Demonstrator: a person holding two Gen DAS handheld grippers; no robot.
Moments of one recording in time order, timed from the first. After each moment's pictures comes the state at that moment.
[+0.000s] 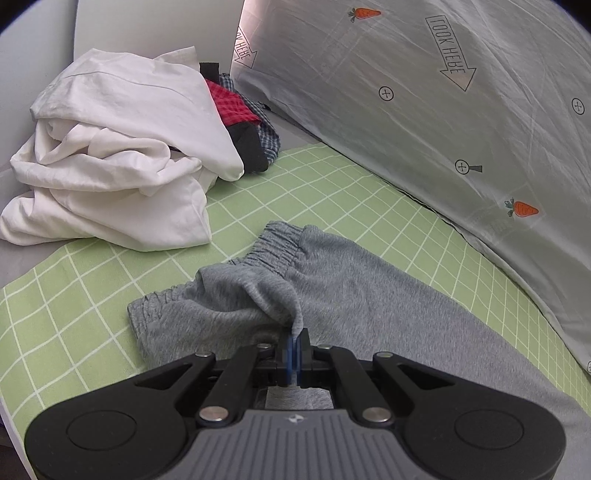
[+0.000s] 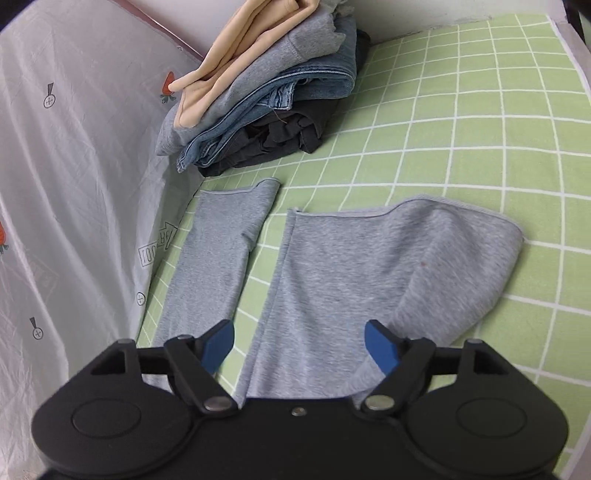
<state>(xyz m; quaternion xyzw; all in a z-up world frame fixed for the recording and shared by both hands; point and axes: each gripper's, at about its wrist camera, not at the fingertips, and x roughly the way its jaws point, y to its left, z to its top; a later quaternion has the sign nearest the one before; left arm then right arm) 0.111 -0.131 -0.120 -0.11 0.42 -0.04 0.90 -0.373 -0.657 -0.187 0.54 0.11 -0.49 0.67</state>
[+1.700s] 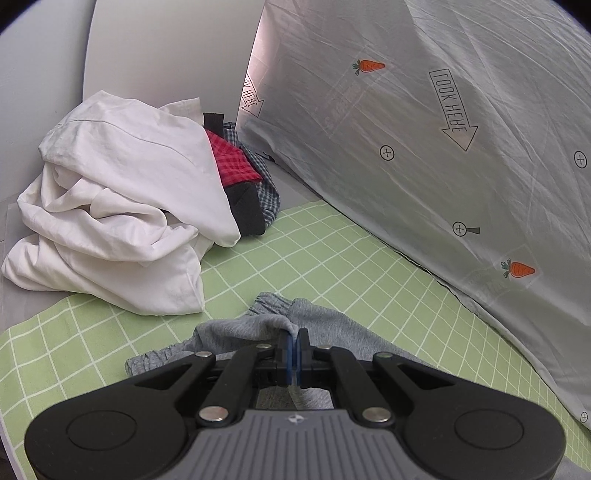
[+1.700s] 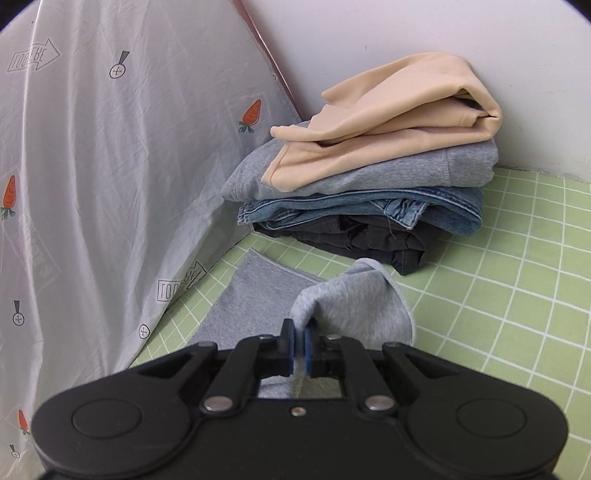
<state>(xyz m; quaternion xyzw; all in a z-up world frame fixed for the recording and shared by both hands) 0.138 -0.143 -0.077 -0.14 0.36 -0.01 0.92 -0.291 -0.737 -0.120 0.39 0.13 -0.51 0.75</state>
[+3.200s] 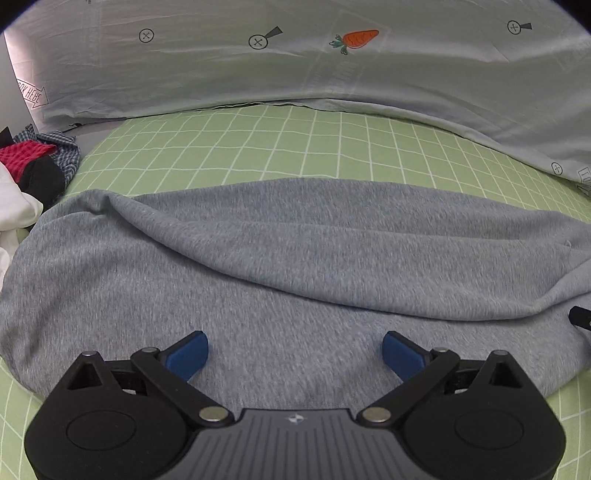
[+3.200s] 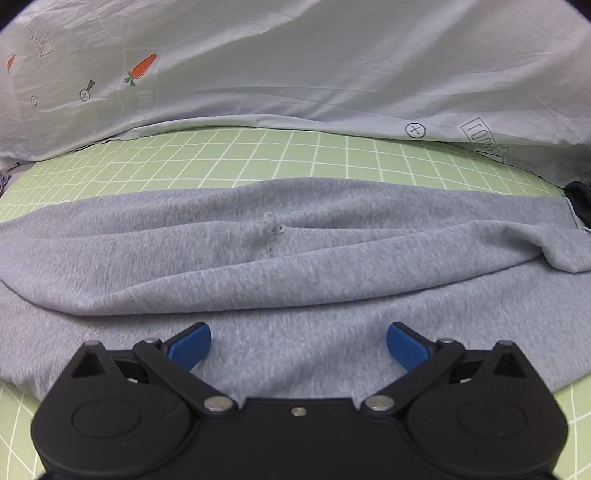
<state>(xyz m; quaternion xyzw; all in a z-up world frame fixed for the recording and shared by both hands) 0.112 -0.289 -0.176 0.12 0.46 -0.21 0.85 -0.048 -0.582 -0.209 0.09 0.41 -0.20 0.89</state>
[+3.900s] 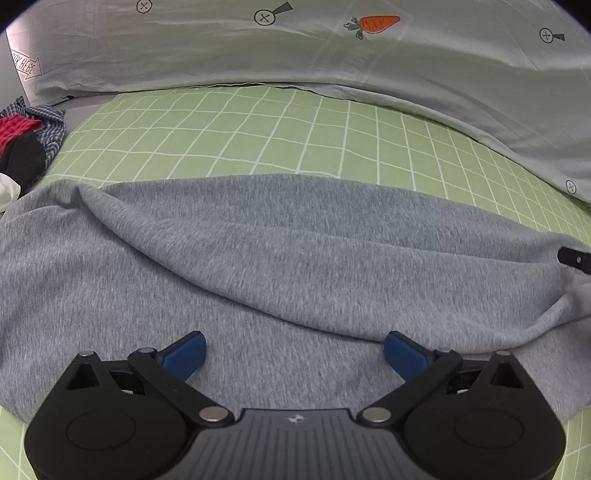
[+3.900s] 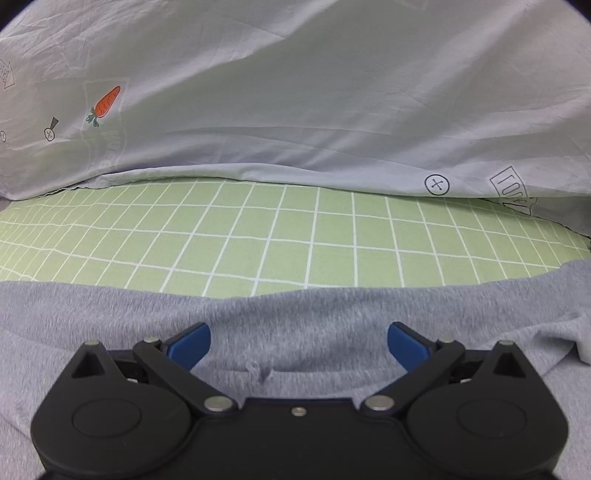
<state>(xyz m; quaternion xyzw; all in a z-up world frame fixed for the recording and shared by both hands) 0.150 -0.309 -0.182 0.07 0.50 -0.21 0.84 0.018 -0.621 -0.204 0.09 0.38 -0.23 0.89</state>
